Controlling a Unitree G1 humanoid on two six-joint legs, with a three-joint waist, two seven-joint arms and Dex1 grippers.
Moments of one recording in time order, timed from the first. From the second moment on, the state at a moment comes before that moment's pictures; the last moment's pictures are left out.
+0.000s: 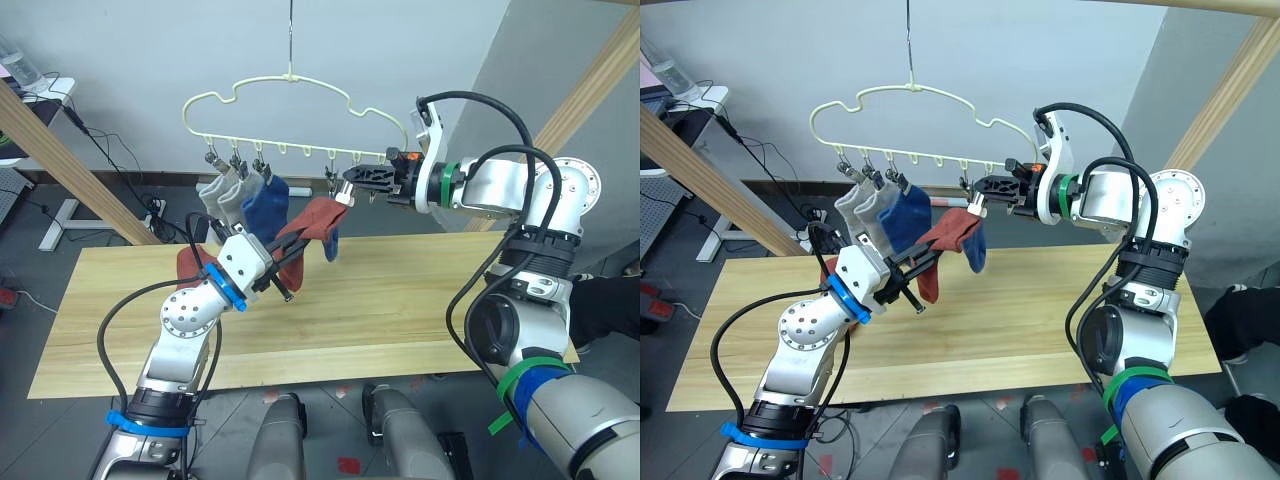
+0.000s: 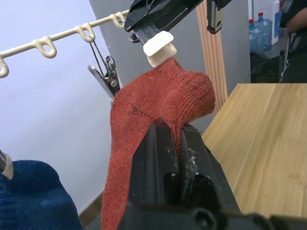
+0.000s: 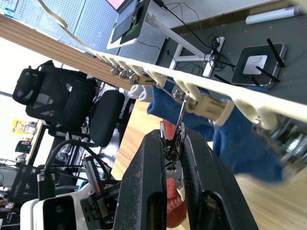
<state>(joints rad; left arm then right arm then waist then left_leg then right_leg) -0.27 0.44 -0.03 -0.04 -0.07 -0.32 -0.66 -1.15 -0.12 -0.53 0.22 0.95 1.61 -0.01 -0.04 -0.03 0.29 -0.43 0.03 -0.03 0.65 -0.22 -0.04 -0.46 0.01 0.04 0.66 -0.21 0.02</state>
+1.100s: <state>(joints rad) -0.25 0.43 -0.03 -0.06 -0.09 -0.34 -0.65 -1.13 -0.12 -0.51 0.24 1.04 1.61 -0.08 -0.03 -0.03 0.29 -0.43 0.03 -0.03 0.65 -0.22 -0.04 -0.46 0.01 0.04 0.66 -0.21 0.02</state>
